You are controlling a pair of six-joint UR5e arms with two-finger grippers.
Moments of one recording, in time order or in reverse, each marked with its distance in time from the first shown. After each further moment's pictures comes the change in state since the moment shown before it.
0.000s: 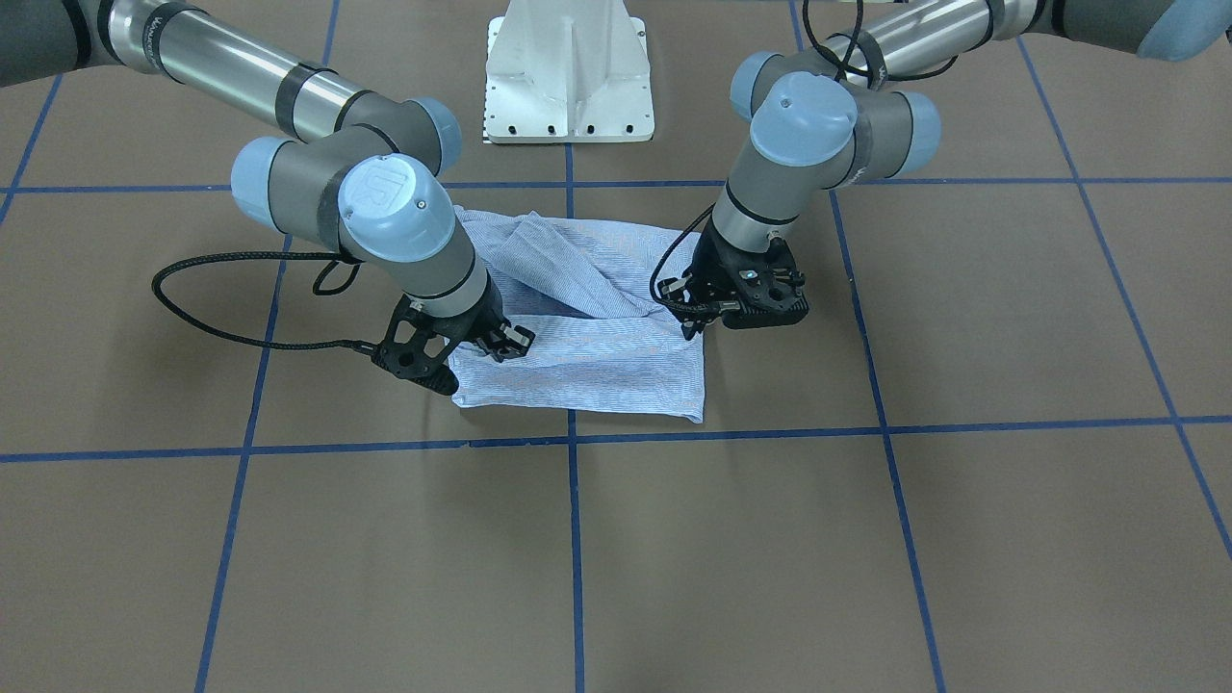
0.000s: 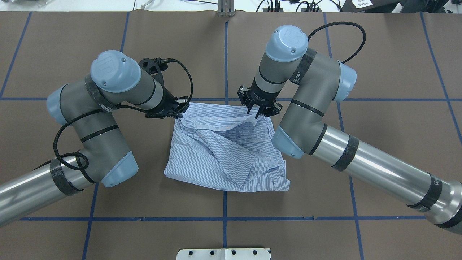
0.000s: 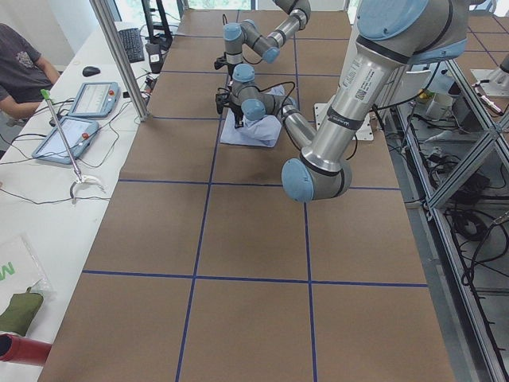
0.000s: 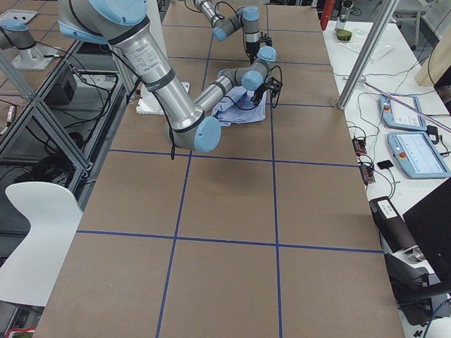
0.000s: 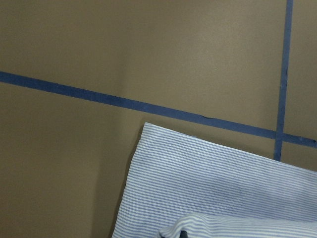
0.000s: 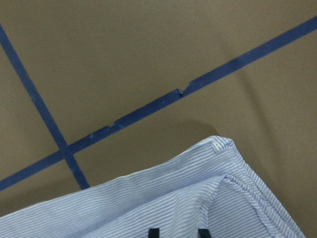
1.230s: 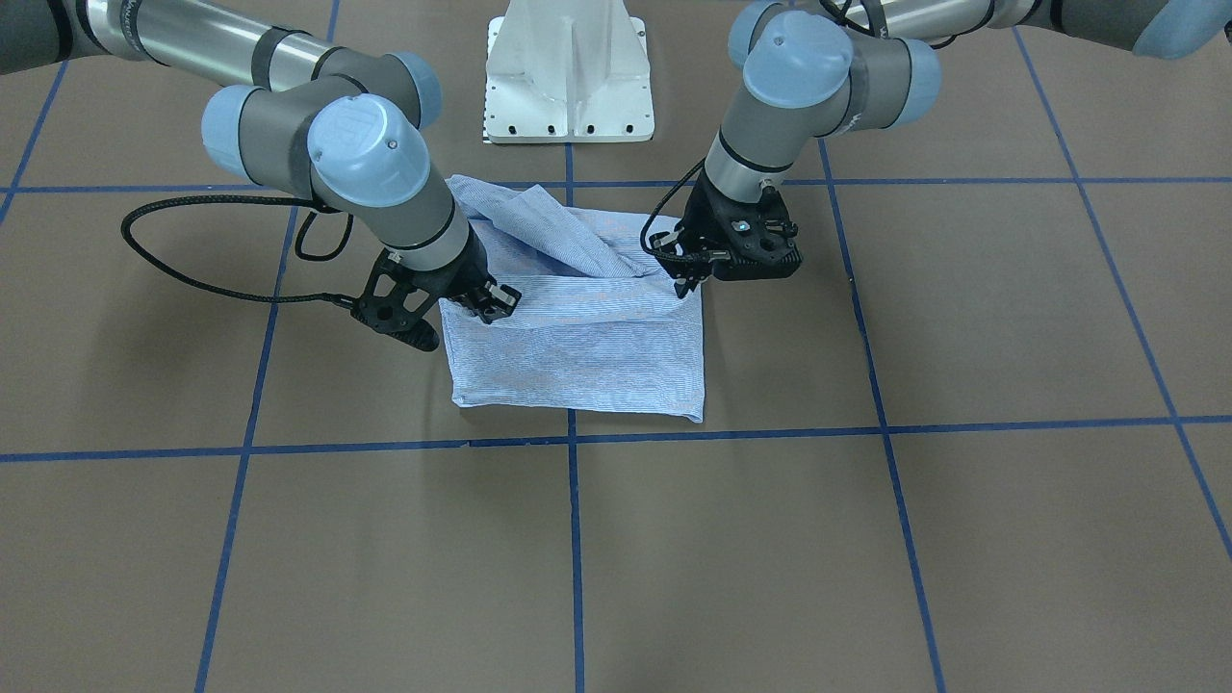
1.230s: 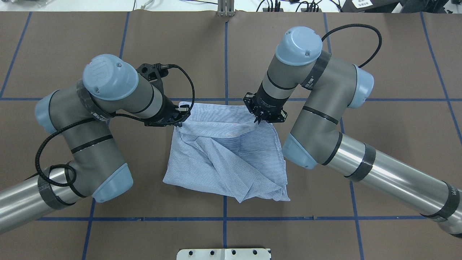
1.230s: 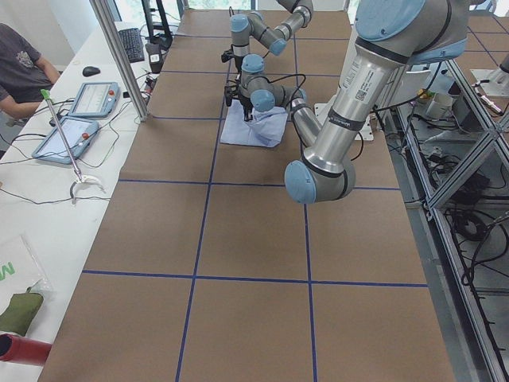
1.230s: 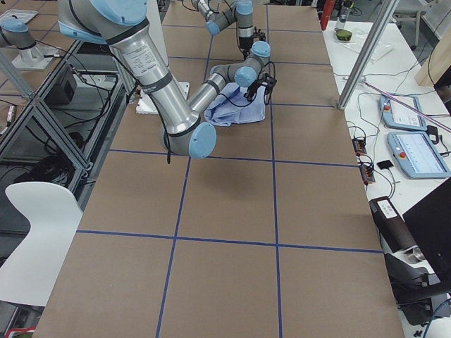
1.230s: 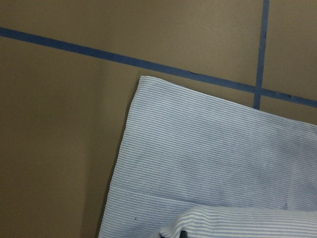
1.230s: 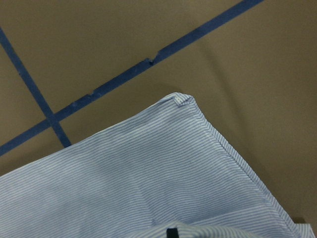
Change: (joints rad) left arm 0.026 0.016 -0.117 0.101 -0.003 -0.002; right arm -0.012 -0.049 0.134 -0.093 0.026 0.044
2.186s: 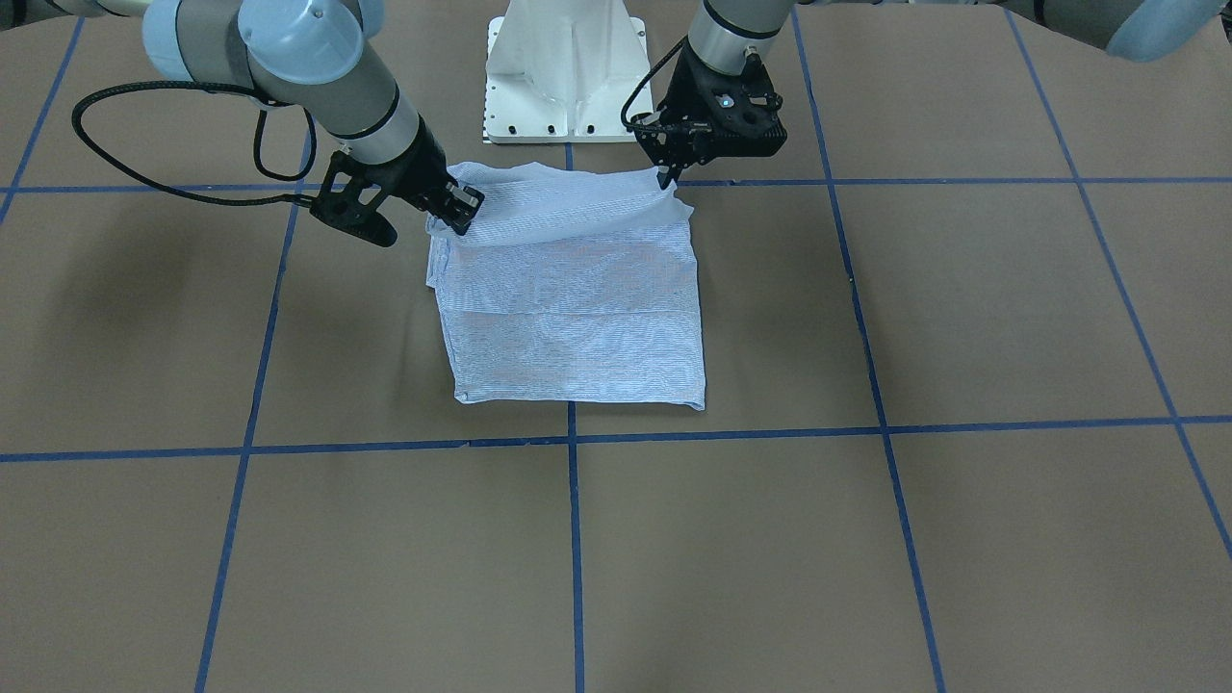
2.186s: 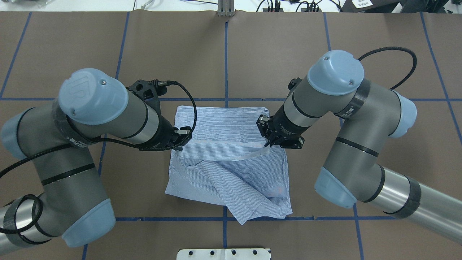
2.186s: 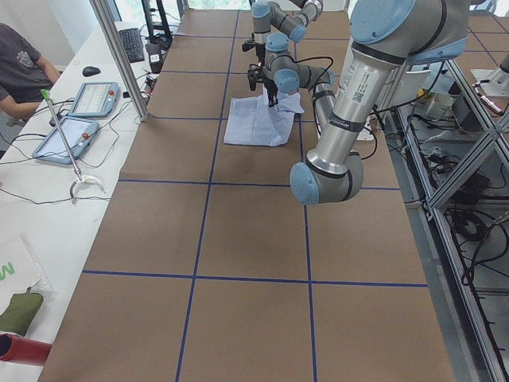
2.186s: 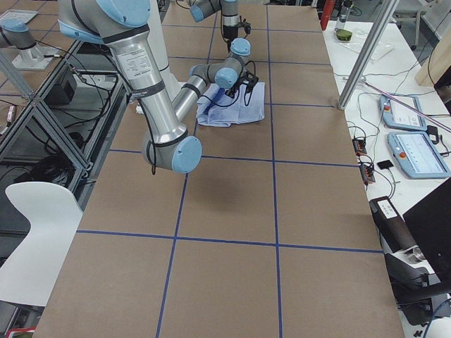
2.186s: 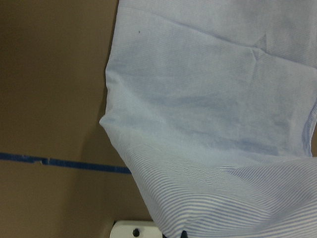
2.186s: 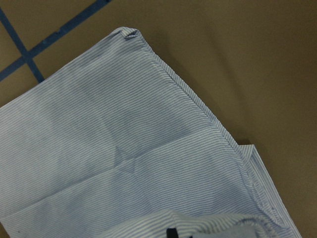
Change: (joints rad) left arm 0.073 0.030 -0.245 0.213 -0.001 -0.043; right arm -0.050 -0.173 0.292 -0.013 0.006 0.085
